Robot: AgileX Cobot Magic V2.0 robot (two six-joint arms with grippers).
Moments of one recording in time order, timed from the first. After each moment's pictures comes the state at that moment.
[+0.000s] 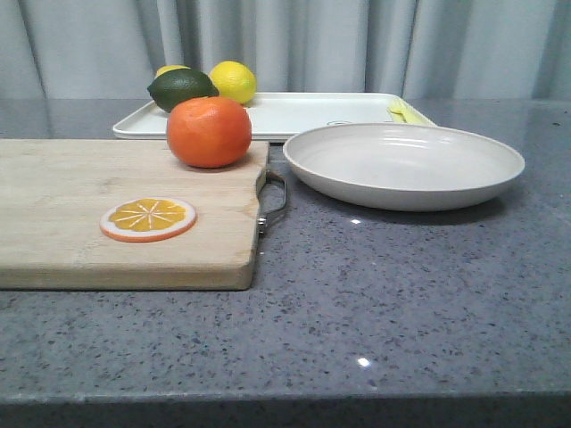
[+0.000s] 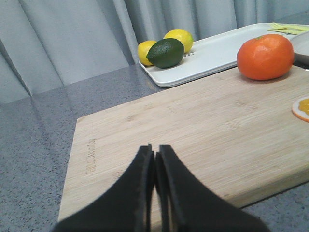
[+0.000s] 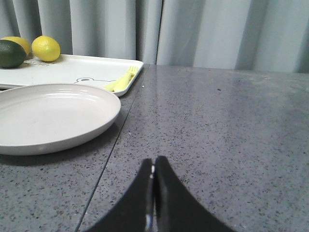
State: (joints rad) left arm -0.24 0.00 0.00 0.06 0.13 0.14; right arm 0.12 -0.01 0.03 -0.02 0.07 0.05
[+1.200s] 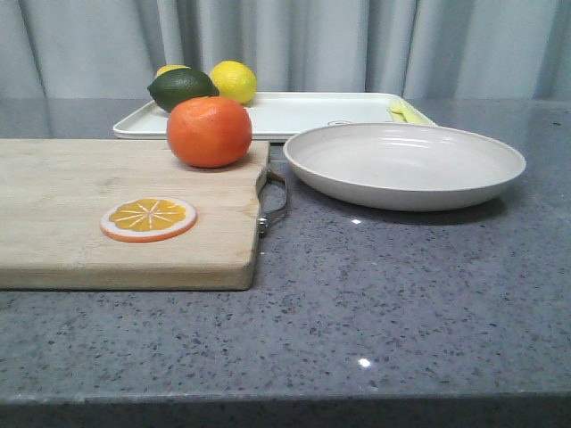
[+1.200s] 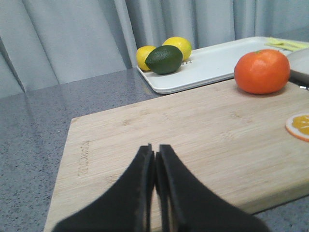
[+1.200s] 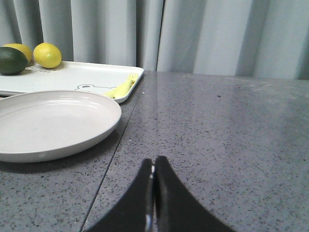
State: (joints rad) left arm -0.24 0.00 0.00 -0.04 0.11 0.14; right arm 0.12 -0.01 0.03 -0.02 0.05 0.05
